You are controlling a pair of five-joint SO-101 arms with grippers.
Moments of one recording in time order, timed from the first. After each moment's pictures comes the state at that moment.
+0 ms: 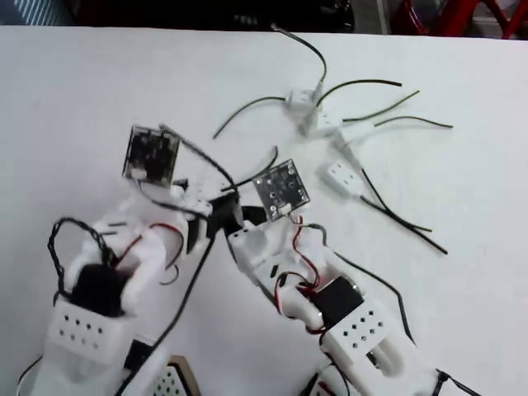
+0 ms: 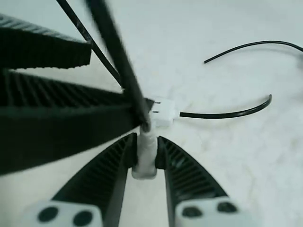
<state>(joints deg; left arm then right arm) 13.4 -63.3 52.9 58.2 4.0 -40.6 -59.6 66.8 34.0 -6.9</state>
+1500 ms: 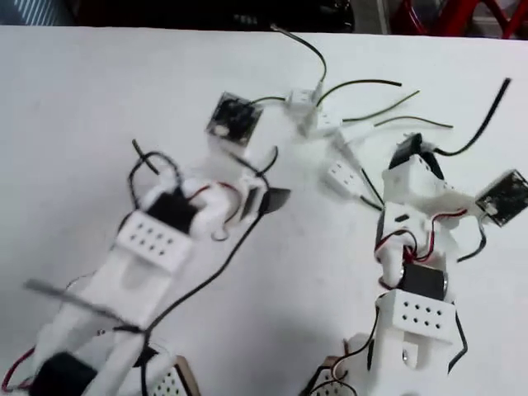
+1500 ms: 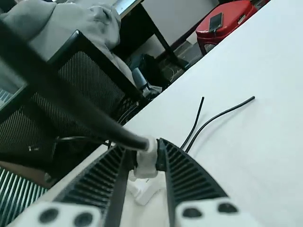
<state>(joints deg) 22.9 -26.8 37.7 47.0 4.0 12.1 -59.4 67.2 13.4 -35.0</state>
